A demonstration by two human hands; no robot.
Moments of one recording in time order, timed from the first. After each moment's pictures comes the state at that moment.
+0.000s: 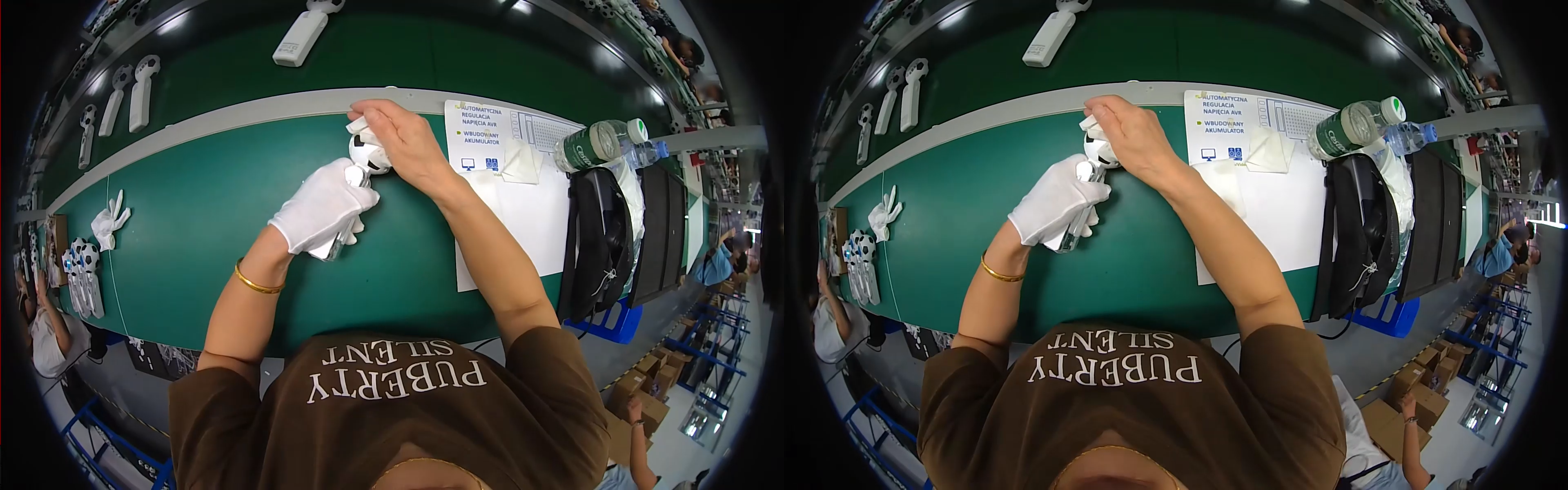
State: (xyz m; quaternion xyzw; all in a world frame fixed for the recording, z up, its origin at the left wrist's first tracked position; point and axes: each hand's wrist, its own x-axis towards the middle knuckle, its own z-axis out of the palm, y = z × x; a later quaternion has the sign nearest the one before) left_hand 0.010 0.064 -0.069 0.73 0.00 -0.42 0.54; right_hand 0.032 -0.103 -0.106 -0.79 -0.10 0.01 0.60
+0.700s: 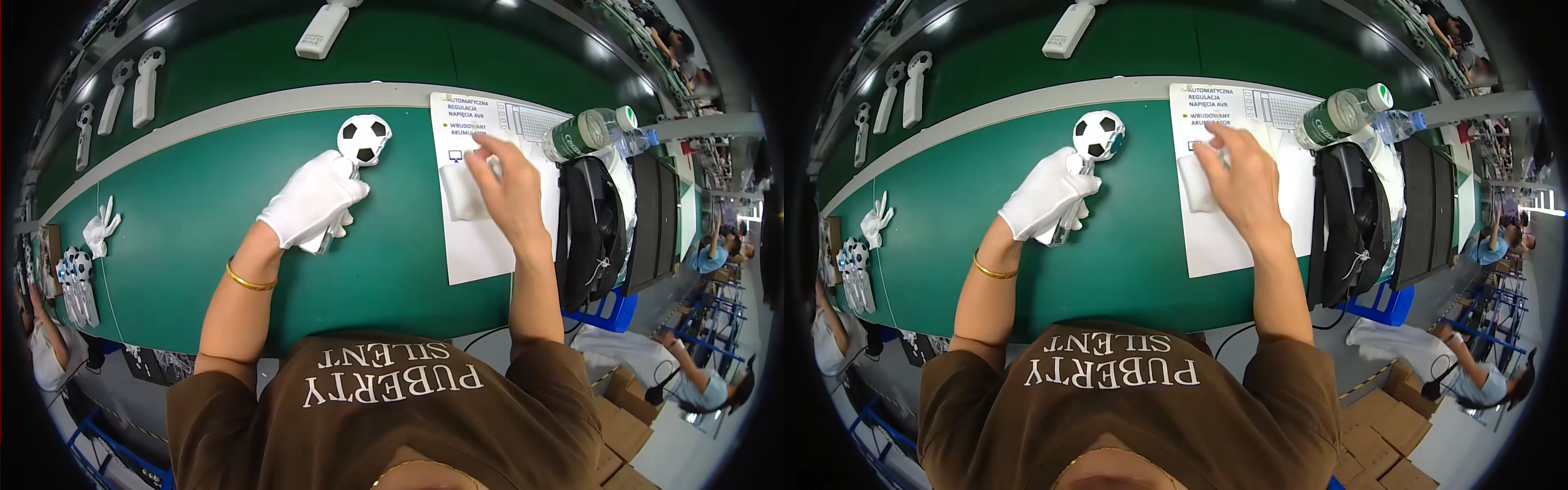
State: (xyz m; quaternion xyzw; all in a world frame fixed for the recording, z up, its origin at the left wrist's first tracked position) left_hand 0.012 0.058 -0.066 0.75 -0.01 -0.41 0.52; right_hand -0.057 -0.197 -0.069 -0.94 0.04 -0.14 0.30
